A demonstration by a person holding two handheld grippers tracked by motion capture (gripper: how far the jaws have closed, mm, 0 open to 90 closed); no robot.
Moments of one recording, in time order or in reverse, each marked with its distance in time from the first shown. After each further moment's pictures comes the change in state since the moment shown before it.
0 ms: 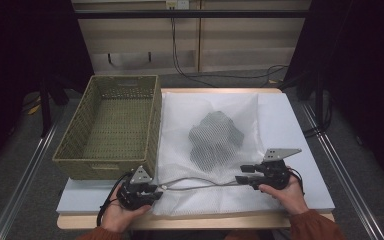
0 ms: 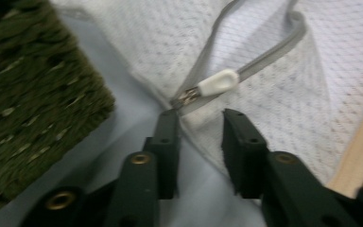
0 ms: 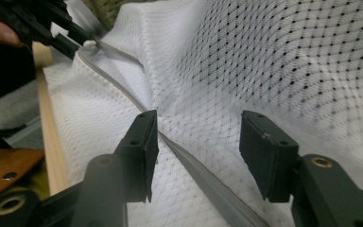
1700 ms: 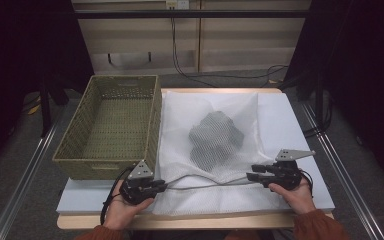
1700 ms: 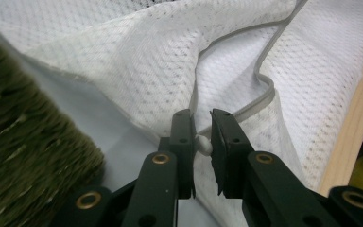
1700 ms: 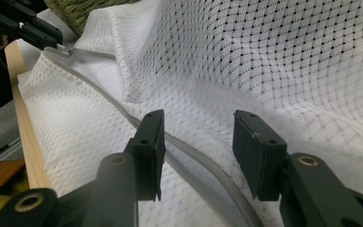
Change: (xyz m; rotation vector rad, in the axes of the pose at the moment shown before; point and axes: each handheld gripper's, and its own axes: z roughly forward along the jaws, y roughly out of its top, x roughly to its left) left arm -0.001 0.016 -0.001 -0.123 -0.052 0.011; right arm -0.015 -0.016 -0.023 -0.030 -0.083 0.078
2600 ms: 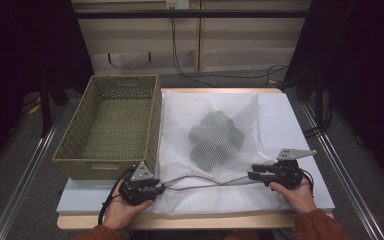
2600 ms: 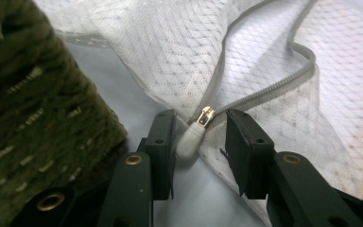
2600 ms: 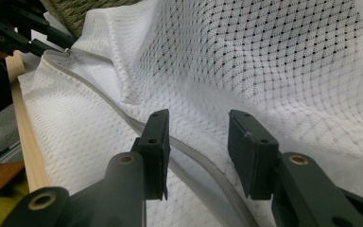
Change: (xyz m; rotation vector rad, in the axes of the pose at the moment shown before) left arm 0.008 -0.013 0.004 0.063 0.068 0.036; right arm -0.003 0.000 -0.002 -0.006 -0.001 0.010
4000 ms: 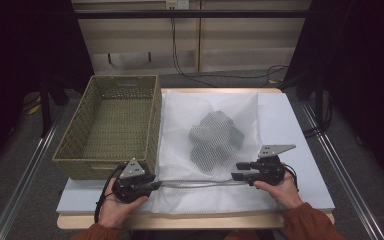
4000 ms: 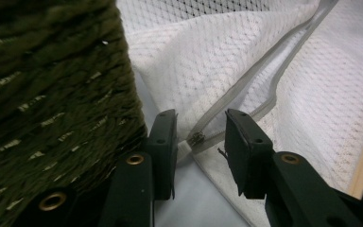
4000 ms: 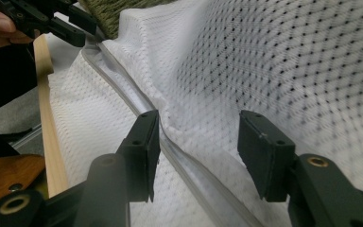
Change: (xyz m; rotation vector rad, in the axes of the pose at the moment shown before) left arm 0.009 0.002 -0.018 -0.096 0.013 -0.049; right arm 0.018 0.022 0.033 0.042 0.100 -0.064
